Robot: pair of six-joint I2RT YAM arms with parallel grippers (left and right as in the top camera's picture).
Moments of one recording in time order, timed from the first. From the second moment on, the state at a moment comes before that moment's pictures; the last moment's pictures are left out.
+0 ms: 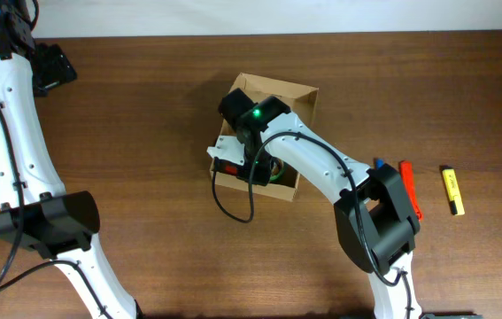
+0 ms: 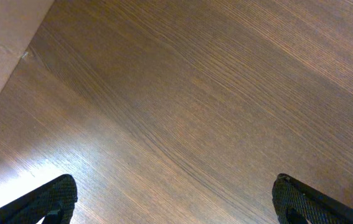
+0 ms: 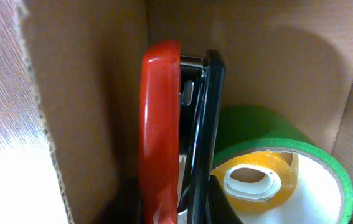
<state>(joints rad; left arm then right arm) 0.24 2.17 2.59 -1.61 -0.29 -0.29 0.64 2.15 1.78 -1.15 -0.09 -0.64</state>
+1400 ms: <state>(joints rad) 0.24 2.17 2.59 -1.61 -0.29 -0.29 0.28 1.78 1.75 -1.20 0.26 0.07</state>
